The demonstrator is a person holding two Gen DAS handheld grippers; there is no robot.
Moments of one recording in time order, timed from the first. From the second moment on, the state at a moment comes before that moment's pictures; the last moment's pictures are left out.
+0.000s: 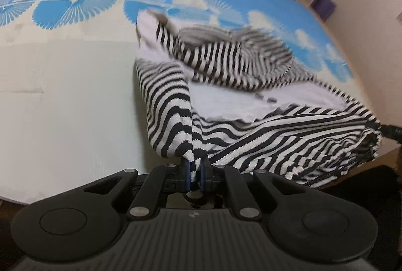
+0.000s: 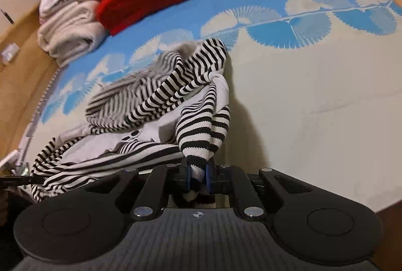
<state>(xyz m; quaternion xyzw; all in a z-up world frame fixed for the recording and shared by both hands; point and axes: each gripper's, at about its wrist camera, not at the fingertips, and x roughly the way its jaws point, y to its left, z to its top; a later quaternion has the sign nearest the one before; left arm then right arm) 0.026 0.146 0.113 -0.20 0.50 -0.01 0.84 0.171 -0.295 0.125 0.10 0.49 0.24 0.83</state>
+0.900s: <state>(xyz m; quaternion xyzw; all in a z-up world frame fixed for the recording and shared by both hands) 0.259 0.232 0.031 -0.22 0.58 0.04 0.79 0.373 -0.207 0.053 0.07 0.54 0.19 0.81</state>
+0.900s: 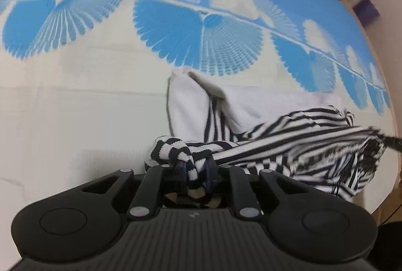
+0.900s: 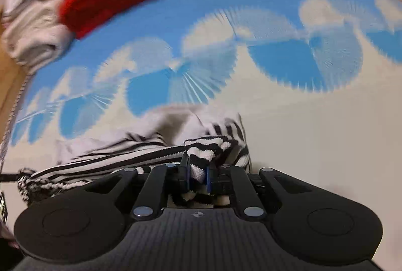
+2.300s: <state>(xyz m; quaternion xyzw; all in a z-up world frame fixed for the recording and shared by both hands) 0.272 0.120 0.035 0.15 0.48 -0.02 0.86 0.327 -0.133 0.028 -0.30 0.35 0.25 0.85</state>
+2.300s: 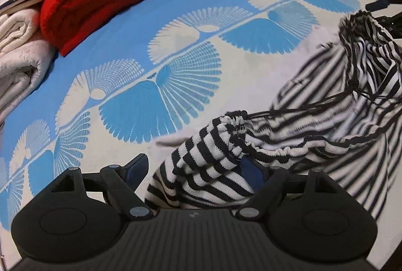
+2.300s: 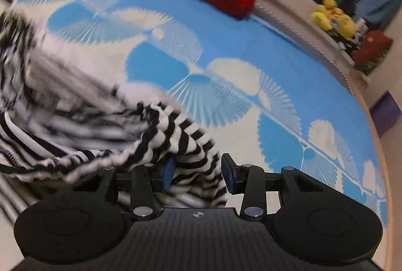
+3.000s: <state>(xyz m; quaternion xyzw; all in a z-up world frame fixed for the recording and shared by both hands) 0.295 0.141 0.015 0.10 0.50 -0.04 0.86 0.358 -0.105 -0.008 -0.30 0.39 0.29 0.82</state>
